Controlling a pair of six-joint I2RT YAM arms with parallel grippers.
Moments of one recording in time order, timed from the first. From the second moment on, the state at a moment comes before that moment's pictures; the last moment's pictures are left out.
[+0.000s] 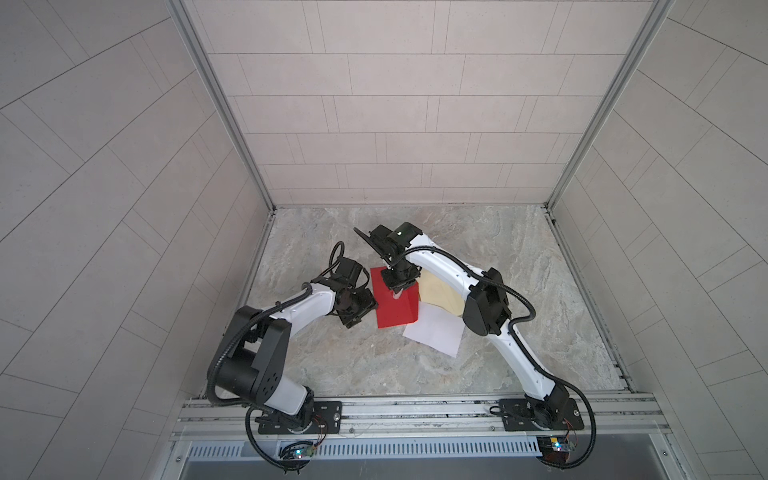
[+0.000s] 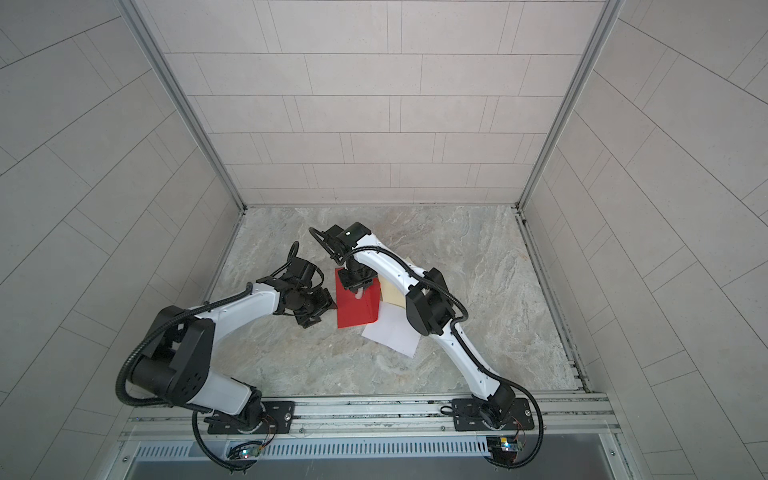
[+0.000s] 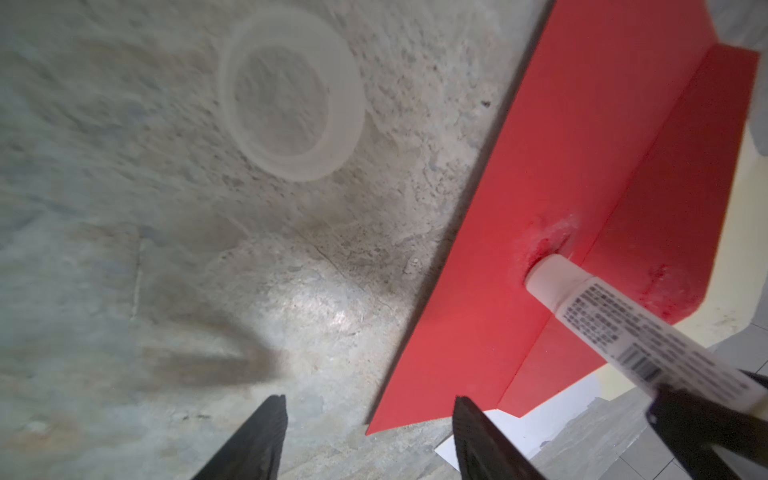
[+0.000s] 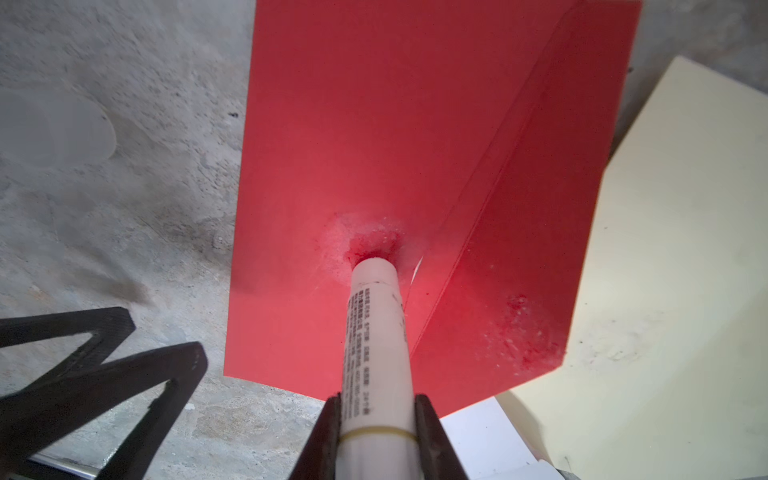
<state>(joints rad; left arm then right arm) -0.36 1.54 0.81 -0.51 0.28 -0.94 0.76 2.47 2.45 -1.49 -0.03 0.35</state>
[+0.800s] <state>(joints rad) -0.36 1.66 0.80 -0.20 0.37 -0.92 0.72 2.39 2.25 -1.29 -0.21 0.45</state>
